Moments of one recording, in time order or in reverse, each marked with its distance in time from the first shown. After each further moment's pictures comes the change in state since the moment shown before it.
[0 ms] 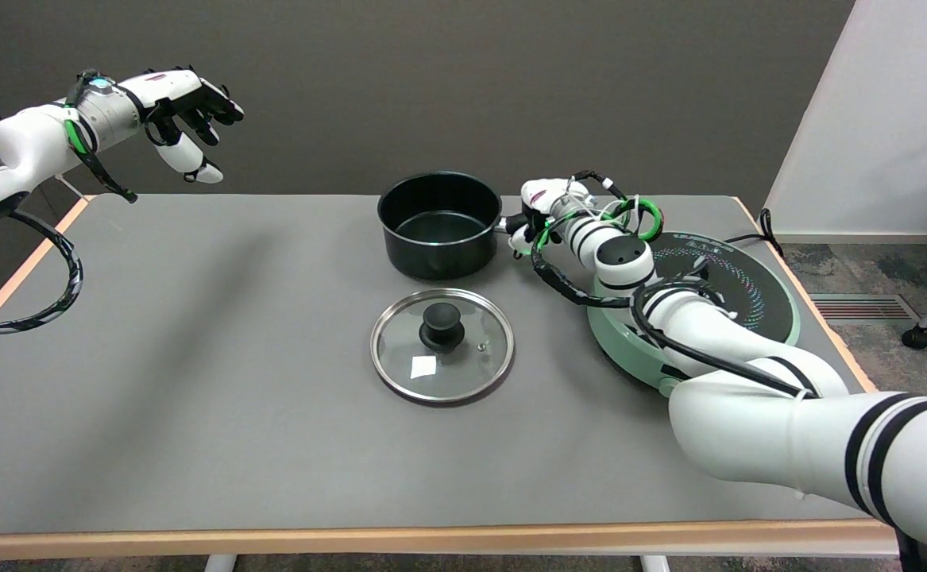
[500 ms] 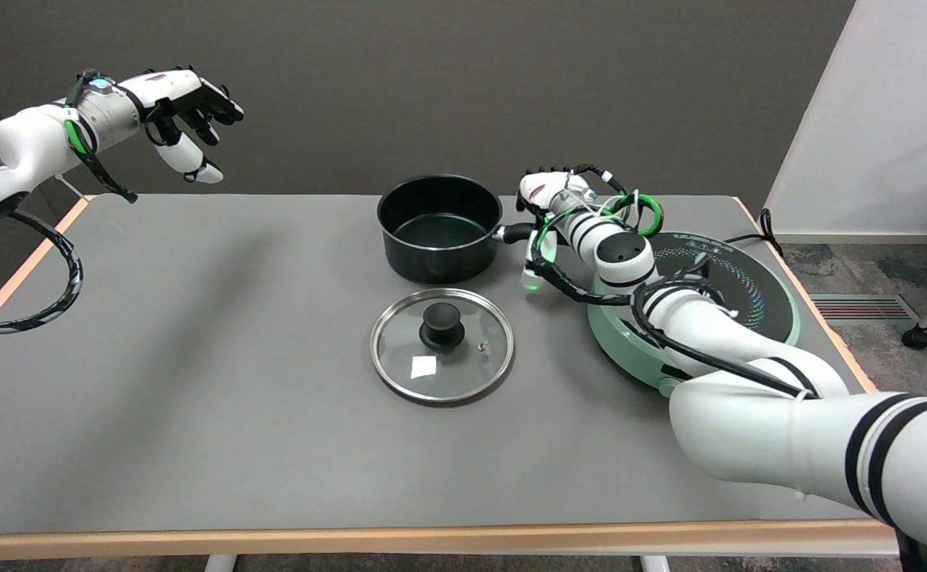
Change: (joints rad) arm -0.002 0.001 0.000 0.022 -0.028 0.004 -0.003
